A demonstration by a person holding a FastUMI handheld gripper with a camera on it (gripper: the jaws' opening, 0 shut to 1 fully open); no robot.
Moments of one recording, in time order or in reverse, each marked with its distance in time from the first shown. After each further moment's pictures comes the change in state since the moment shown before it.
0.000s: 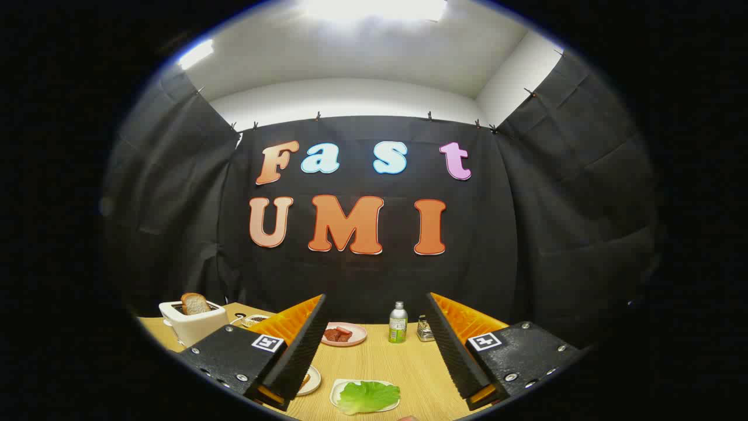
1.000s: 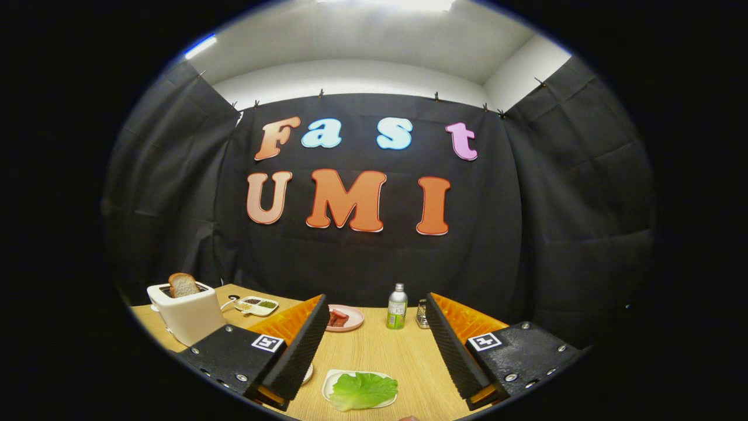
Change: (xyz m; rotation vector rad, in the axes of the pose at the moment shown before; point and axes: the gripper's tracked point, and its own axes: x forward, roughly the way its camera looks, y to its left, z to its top) arm 0.028 0.000 -0.046 -0.035 0.135 0.005
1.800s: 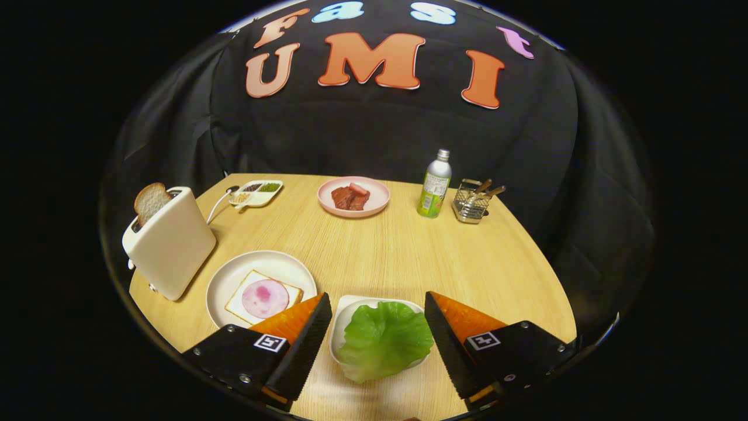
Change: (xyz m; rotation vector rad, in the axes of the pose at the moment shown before) arm 0.053 0.056 -0.171 -0.104 0.751 0.110
